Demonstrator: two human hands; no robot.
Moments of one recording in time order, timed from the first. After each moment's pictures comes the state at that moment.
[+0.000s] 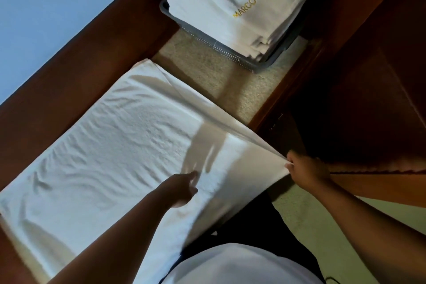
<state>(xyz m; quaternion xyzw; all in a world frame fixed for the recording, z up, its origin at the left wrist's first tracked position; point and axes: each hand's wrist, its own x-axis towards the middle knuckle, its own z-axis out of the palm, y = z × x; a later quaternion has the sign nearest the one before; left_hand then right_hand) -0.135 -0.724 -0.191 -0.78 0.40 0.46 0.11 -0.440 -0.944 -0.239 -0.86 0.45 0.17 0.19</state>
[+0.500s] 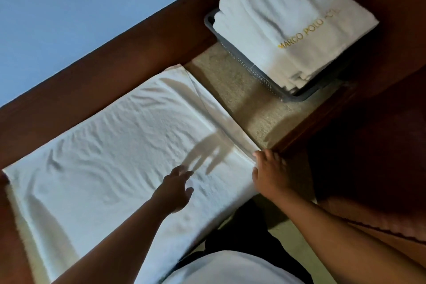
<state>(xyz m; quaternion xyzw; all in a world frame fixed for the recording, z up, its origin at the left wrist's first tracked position) -0.111 -0.712 -0.193 -0.85 0.35 0.39 0.00 -0.302 -0.930 -0.222 -0.91 0.38 0.08 0.13</state>
